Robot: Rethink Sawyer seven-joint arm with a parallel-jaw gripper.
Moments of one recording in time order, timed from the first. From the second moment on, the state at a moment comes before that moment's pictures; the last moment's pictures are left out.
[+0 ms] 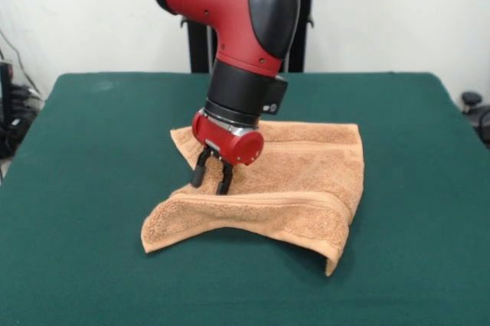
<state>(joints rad) -0.11 -0.34 -0.19 1.76 0.23 -0.27 2.30</state>
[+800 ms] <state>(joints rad) -0.12 -0.34 -0.20 1.75 0.06 -0.27 2.30</state>
